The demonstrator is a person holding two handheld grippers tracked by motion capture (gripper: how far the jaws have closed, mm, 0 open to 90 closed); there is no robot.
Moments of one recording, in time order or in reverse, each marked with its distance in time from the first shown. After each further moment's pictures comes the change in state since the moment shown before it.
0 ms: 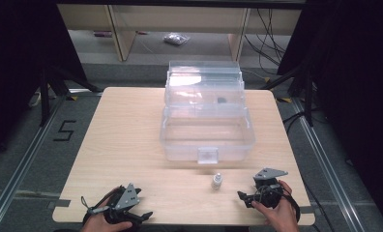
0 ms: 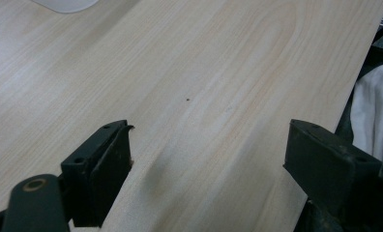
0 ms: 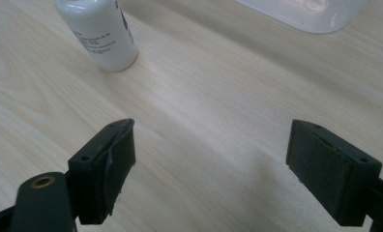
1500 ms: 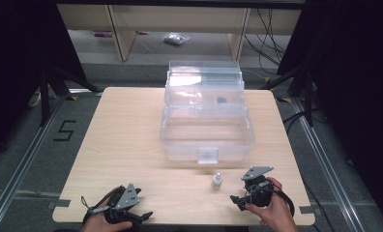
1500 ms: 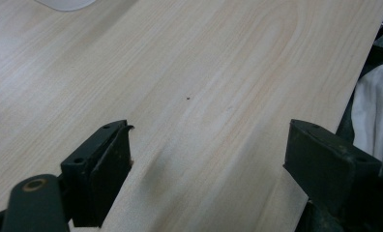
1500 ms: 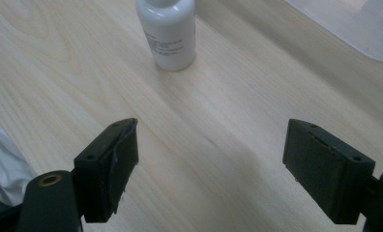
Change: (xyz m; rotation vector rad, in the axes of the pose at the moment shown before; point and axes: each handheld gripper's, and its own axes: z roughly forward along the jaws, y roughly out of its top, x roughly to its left) left arm 0.002 0.000 0.000 0.015 0.007 0.013; right arm 0.024 0.025 -0.002 0.110 0.066 -0.147
